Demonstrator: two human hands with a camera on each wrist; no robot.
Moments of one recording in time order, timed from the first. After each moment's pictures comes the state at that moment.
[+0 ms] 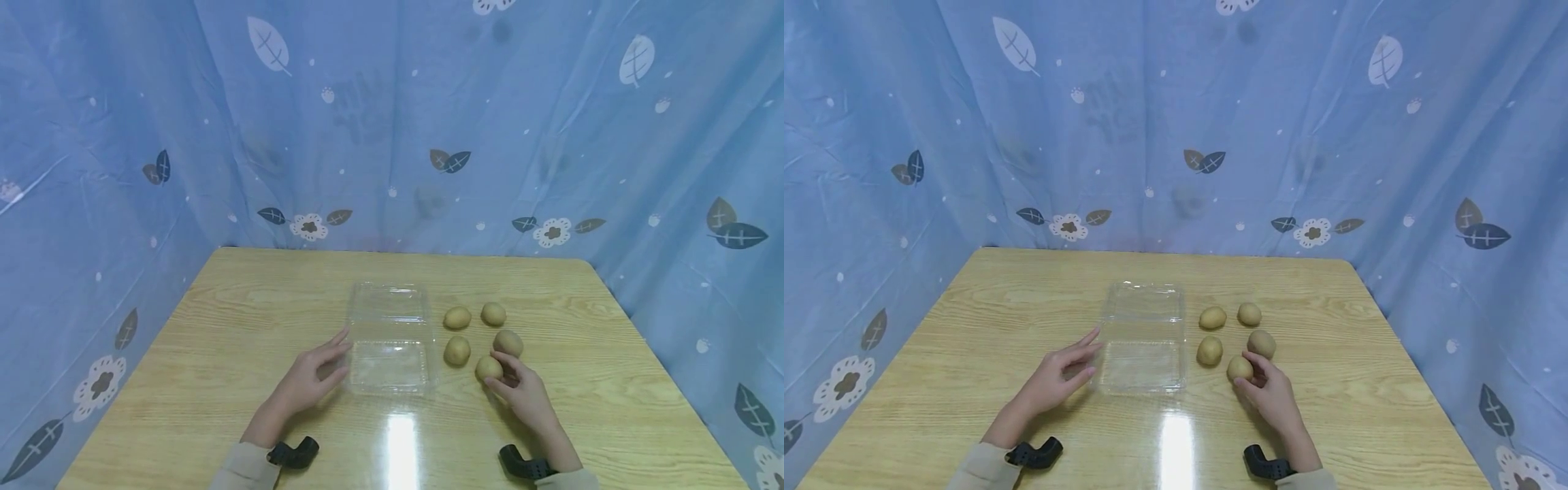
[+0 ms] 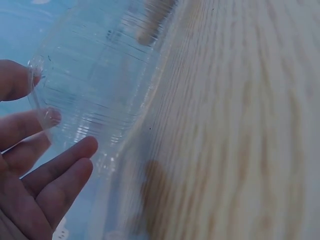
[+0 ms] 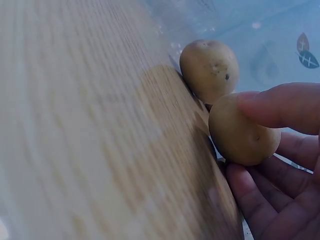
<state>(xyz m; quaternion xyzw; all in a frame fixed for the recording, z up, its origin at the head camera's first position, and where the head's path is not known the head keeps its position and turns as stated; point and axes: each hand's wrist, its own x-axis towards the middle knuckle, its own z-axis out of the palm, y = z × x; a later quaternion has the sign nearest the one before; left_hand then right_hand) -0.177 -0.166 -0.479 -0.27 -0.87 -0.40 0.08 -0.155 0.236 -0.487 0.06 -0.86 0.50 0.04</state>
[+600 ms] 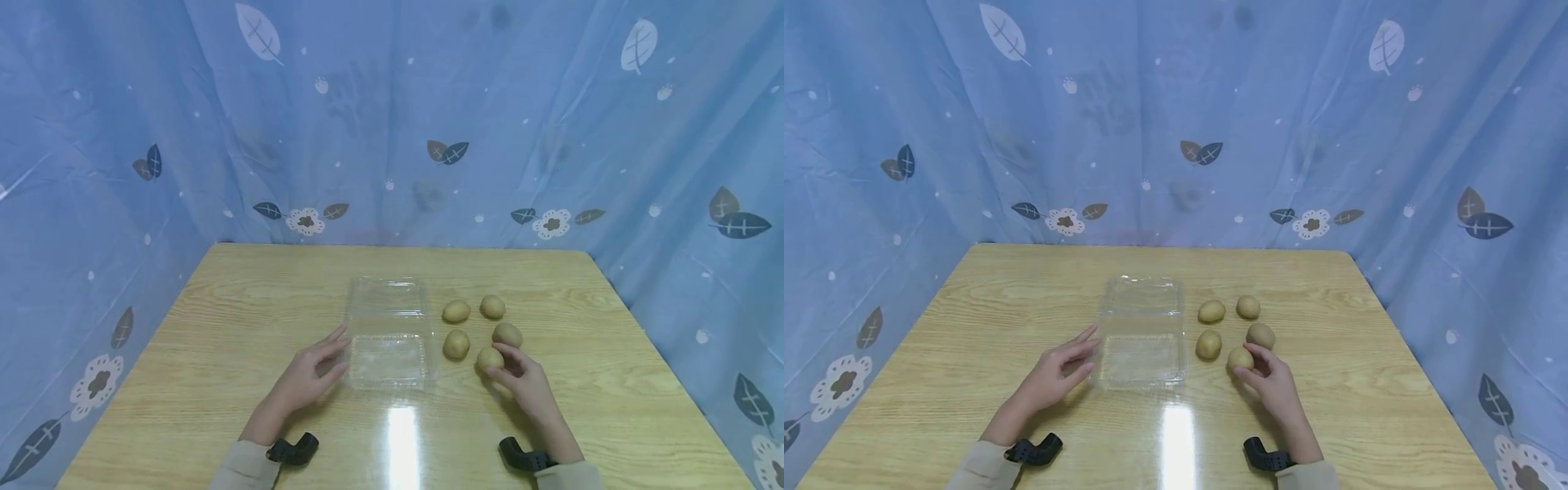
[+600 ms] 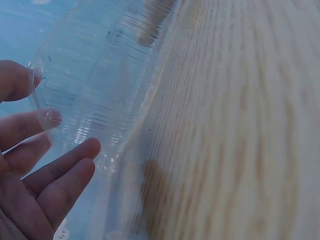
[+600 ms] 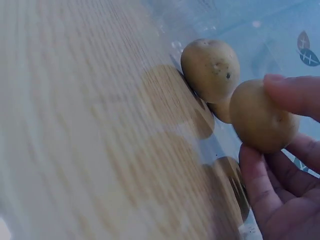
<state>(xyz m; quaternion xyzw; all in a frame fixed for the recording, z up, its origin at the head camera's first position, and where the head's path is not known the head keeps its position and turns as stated) -0.178 -0.164 -0.480 -0.28 -0.87 -0.40 0.08 -0.157 0.243 -0.486 0.02 -0.83 0.56 0.00</state>
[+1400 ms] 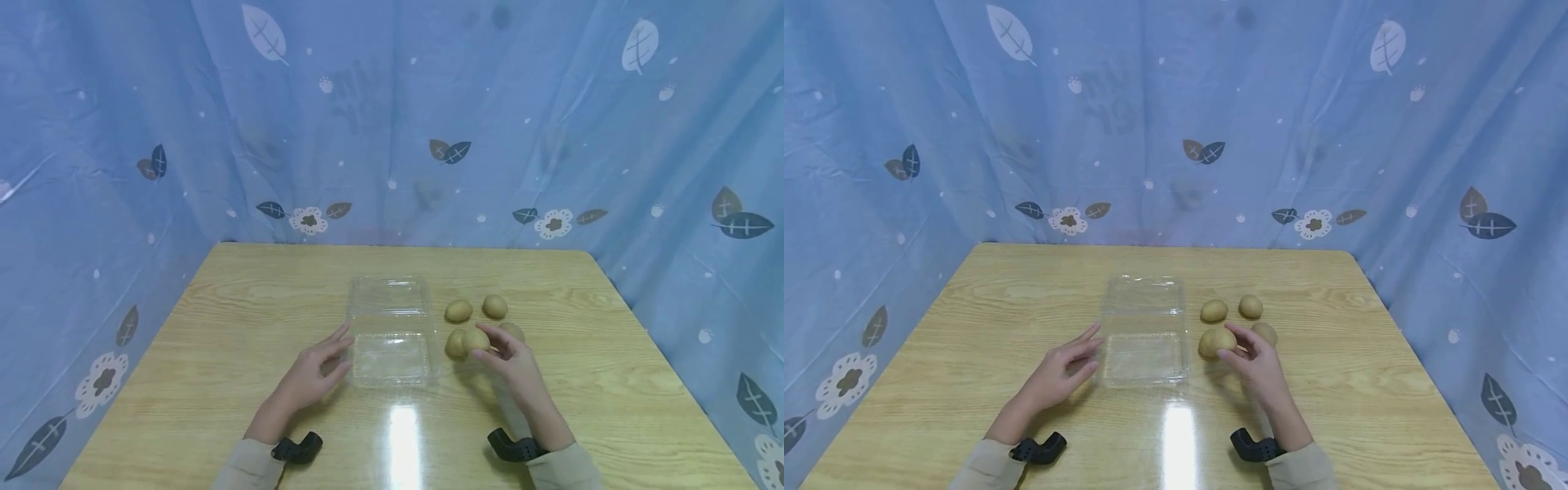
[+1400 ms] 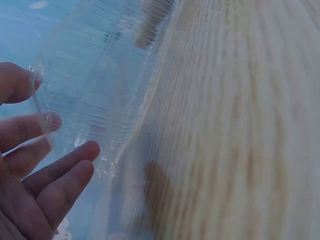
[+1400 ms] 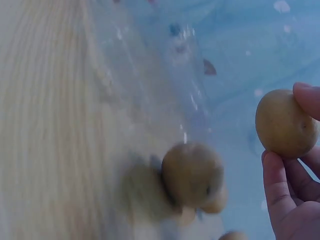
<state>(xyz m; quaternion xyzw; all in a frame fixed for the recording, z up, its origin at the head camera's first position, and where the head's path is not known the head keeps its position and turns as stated) -0.174 -0.162 -0.475 -0.27 -0.87 -0.40 0.07 -0.162 0.205 -0.444 0.05 -0.77 0.63 0.01</state>
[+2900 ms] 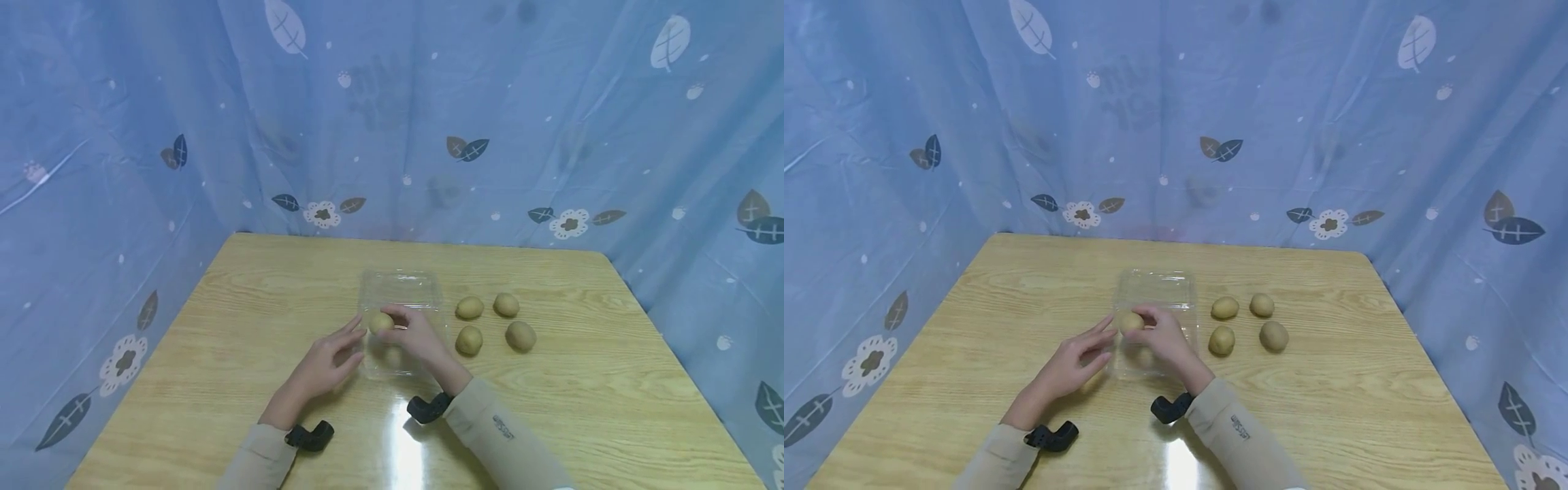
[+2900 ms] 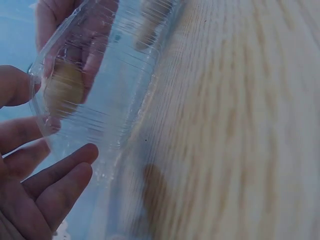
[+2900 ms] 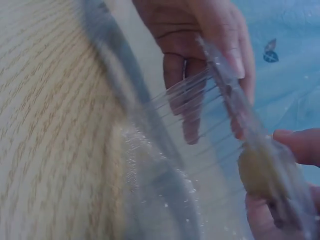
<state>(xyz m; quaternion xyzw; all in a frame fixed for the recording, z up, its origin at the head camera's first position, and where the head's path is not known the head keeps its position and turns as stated) -0.178 -0.161 -0.476 -0.27 -0.88 -0.38 0.08 -0.218 0.050 -0.438 0.13 -0.79 0.59 -0.10</state>
